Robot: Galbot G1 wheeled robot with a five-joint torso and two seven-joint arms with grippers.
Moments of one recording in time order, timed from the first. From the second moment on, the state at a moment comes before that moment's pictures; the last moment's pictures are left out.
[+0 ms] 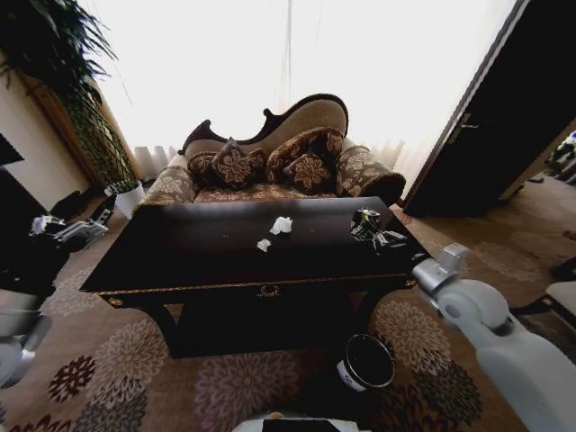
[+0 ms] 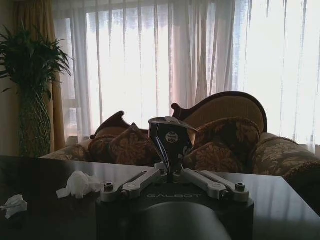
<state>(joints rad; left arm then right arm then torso) 1.46 -1.05 -1.29 -2.29 -1.11 0.23 0.34 -1.47 0.81 0.88 2.20 0.86 -0.24 -0.09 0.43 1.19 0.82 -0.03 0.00</state>
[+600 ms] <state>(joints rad) 1.43 -1.06 -1.23 -2.28 -1.09 0.22 0.34 -1.90 1.01 1.13 2.33 0.65 -0.04 -0.16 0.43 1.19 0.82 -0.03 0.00</state>
